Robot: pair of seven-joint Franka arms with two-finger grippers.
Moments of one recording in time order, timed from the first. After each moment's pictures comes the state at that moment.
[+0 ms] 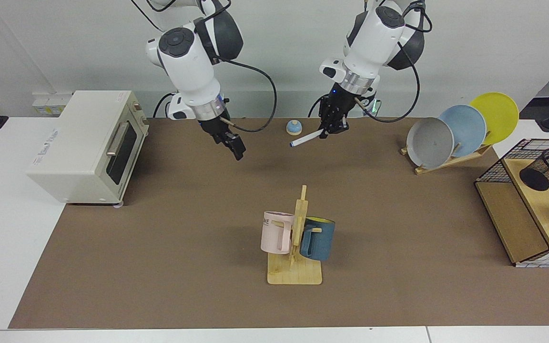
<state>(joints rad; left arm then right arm) -0.28 -0.20 -0.18 -2.08 -0.31 2.08 0.99 0.18 0.06 0.12 -1.74 0.14 1.80 0.98</state>
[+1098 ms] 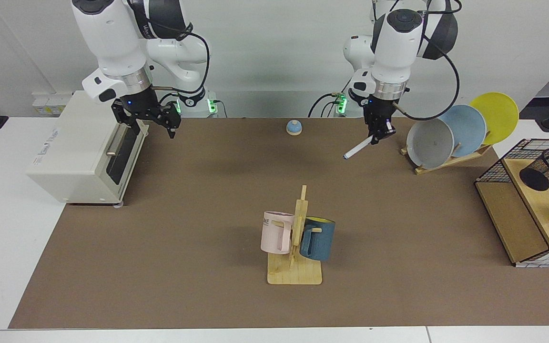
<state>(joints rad) -0.15 -0.20 -0.16 -2.03 0.11 1.88 1.00 -0.03 -0.02 0.12 -1.65 -0.02 1.62 0.23</state>
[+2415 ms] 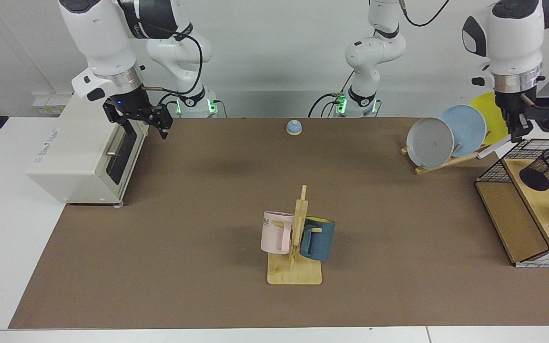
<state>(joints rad) 0.31 -0.12 -0.15 -1.88 0.49 2.06 1.78 -0.06 -0.02 0.12 -1.65 -0.02 1.62 0.23</state>
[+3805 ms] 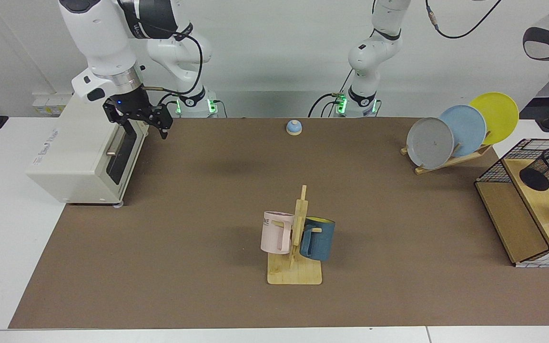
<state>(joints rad) 0.57 0.05 -0.15 -1.71 0.49 2.36 2.31 -0.06 -0.02 0.12 -1.65 -0.02 1.62 0.23</state>
